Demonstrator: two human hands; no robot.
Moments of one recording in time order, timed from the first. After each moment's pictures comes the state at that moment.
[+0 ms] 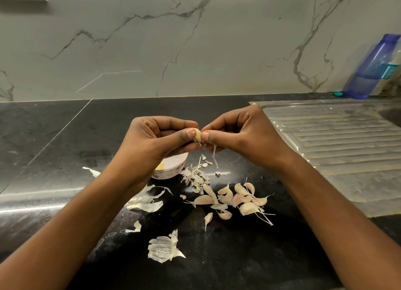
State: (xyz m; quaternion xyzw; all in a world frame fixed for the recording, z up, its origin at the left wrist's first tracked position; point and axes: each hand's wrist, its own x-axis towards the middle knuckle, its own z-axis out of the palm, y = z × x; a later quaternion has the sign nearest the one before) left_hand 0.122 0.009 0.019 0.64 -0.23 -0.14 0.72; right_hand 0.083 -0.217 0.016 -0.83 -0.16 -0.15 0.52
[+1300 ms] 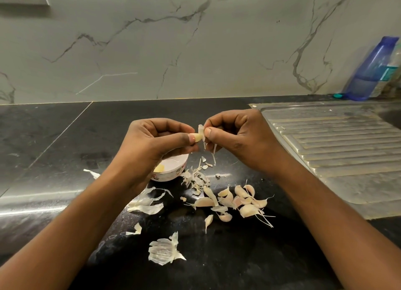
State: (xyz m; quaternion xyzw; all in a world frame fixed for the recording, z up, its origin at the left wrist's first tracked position) left_hand 0.121 0.009 0.022 0.65 -0.20 -0.13 0.72; right_hand 0.088 -0.213 0.011 -0.83 -0.18 -0.20 0.50
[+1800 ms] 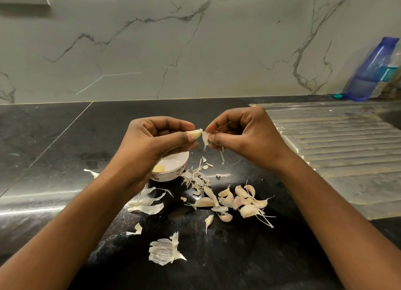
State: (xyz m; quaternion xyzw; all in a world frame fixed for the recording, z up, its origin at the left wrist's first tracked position) left_hand 0.121 0.010 0.023 0.65 -0.20 -0.12 0.72; right_hand 0.087 -0.222 0.013 -0.84 -0.16 -0.21 0.47
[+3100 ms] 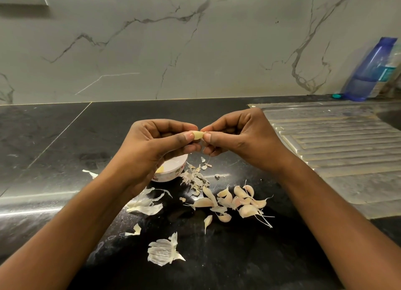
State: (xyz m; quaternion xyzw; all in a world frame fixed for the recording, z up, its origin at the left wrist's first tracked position) left_hand 0.123 0.010 0.022 0.63 -0.22 -0.16 0.73; right_hand 0.083 -0.218 0.015 -0.80 -0.16 -0.13 0.56
